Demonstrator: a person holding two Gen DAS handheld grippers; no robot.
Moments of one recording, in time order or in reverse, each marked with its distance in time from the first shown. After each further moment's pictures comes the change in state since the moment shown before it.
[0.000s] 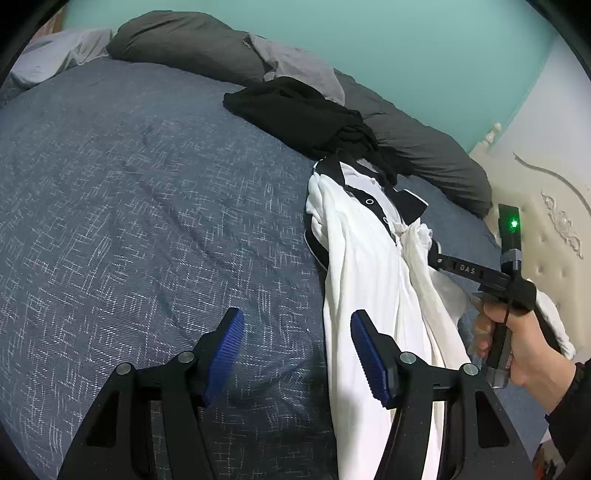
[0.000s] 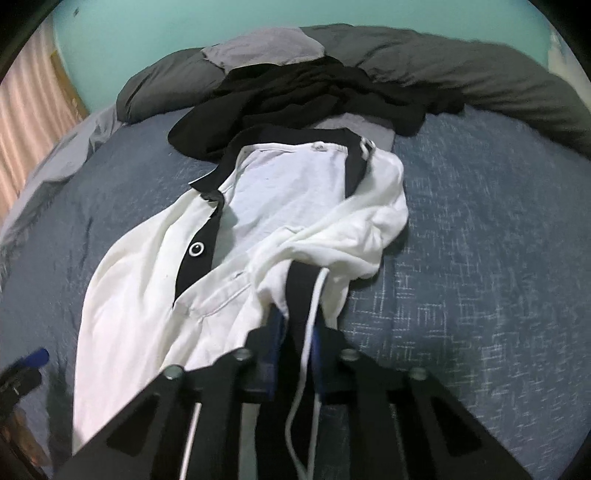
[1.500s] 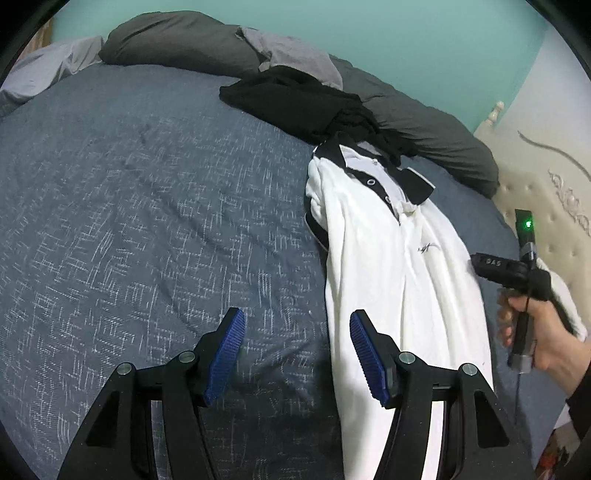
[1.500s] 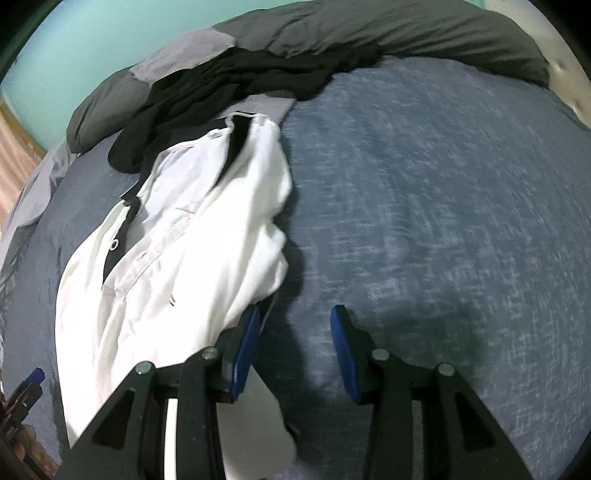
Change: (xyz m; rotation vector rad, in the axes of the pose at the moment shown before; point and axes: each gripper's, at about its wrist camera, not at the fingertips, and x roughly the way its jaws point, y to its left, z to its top) left arm 0.003 -0.006 -0.002 0.056 0.046 0.045; right arm -0.017 -0.068 -0.027 0.226 0.064 -0.071
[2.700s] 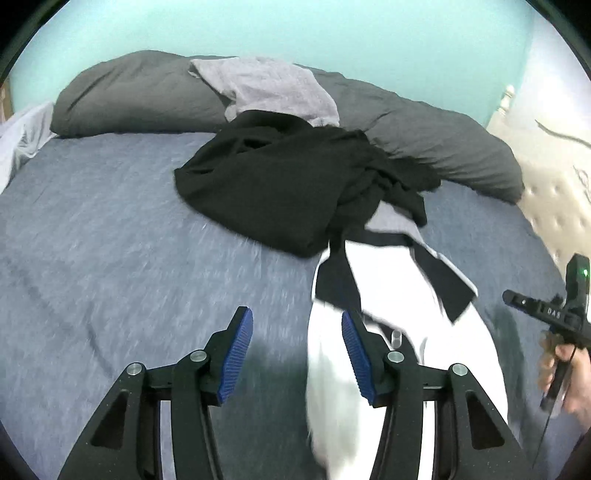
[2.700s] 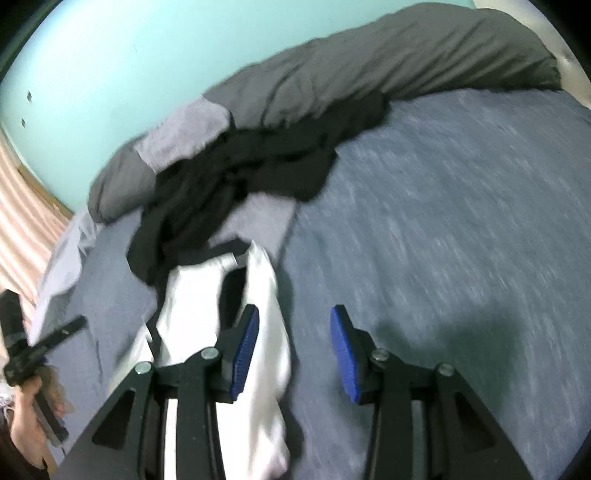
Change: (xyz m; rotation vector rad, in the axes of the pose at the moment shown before) left arm 0.078 -0.036 0.187 0.154 0.005 0.096; right arm -0.012 -0.043 0.106 0.112 -0.129 0.158
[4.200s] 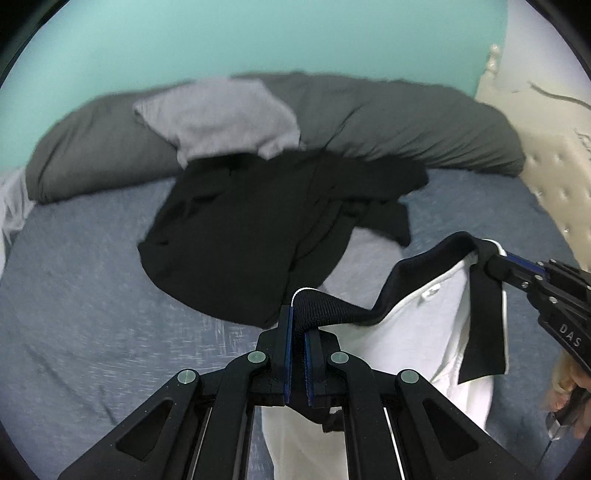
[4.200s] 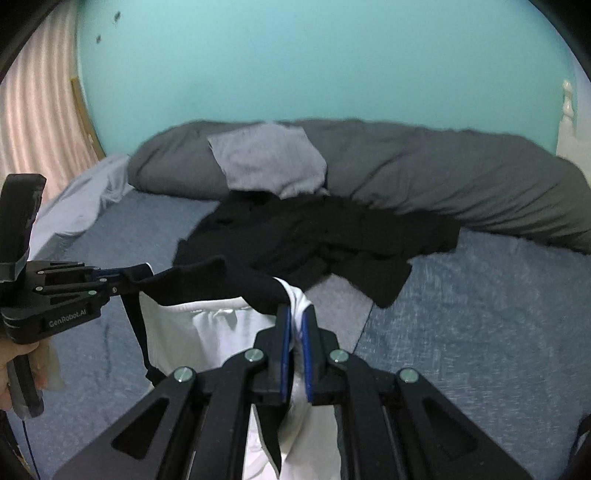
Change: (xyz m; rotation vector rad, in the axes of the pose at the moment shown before) left arm 0.038 -0.065 0.093 0.153 0.064 0.061; right arm -0.021 0.156 0.062 -0.377 -0.097 -0.044
